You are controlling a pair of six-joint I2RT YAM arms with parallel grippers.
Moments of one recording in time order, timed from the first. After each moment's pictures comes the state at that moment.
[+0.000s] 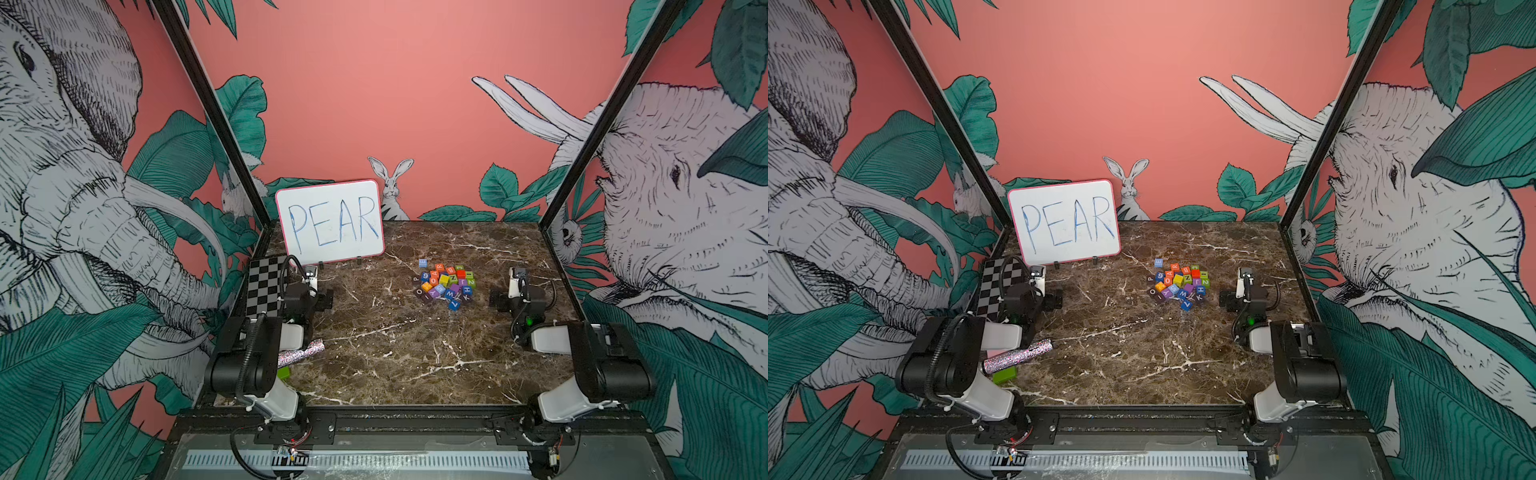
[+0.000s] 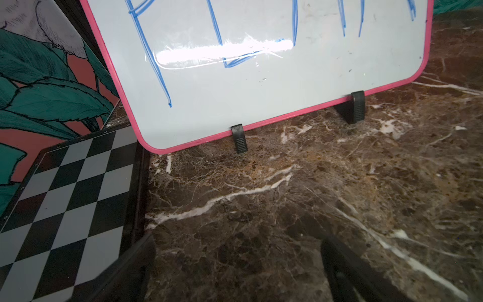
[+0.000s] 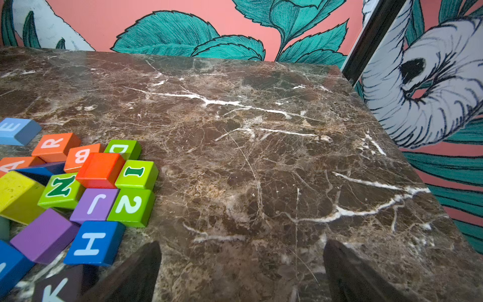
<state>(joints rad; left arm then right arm) -0.04 1.57 0.41 0.76 -0.04 0.15 0.01 1.55 0.40 0.75 0.02 -0.08</state>
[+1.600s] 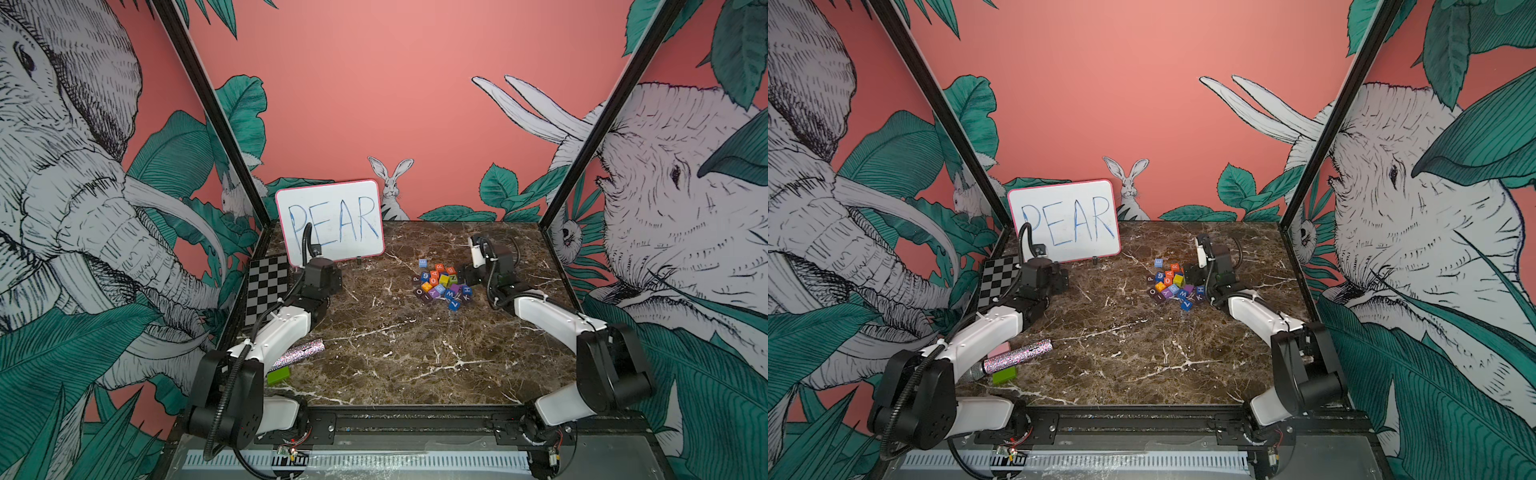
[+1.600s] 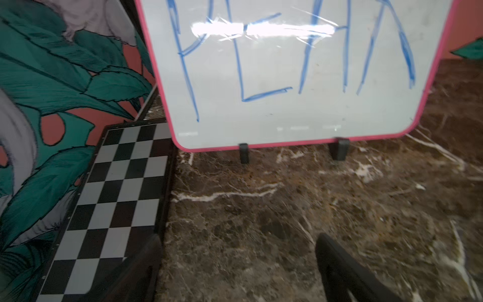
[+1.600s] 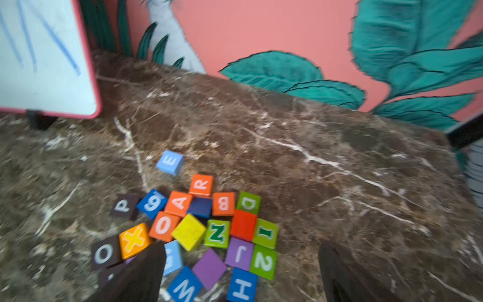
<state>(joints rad) -0.35 1.33 0.75 -0.03 -0.44 -0.16 0.34 1.54 0.95 0.04 0.04 -0.06</state>
